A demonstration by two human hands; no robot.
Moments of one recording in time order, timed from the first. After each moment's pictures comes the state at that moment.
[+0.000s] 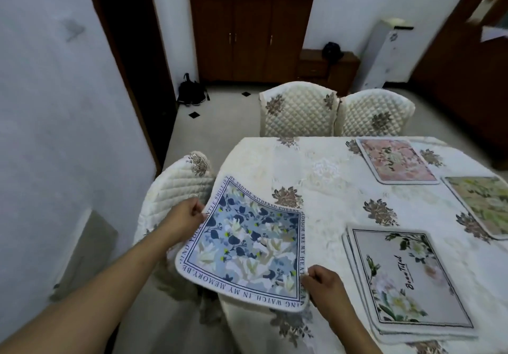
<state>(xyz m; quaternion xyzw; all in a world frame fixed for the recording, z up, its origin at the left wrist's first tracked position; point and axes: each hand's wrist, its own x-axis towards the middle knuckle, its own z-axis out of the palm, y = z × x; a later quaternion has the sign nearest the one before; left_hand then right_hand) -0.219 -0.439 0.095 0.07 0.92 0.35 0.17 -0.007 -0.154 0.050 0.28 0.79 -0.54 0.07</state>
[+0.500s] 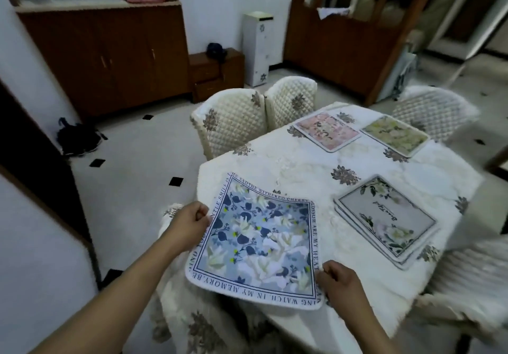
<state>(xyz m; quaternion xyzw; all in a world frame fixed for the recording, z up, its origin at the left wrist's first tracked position) -0.402 -0.460 0.109 0.31 0.85 0.35 0.23 -0.069 -0.320 0.075 0.49 0.69 -0.52 -0.14</state>
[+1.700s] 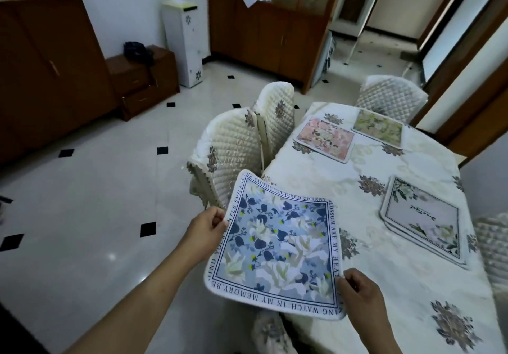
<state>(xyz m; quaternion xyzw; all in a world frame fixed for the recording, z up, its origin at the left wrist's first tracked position) -0.784 -0.351 0.100 0.45 0.72 0.37 0.38 -0.431 -0.355 0.077 0.69 0.57 -0.36 -0.28</state>
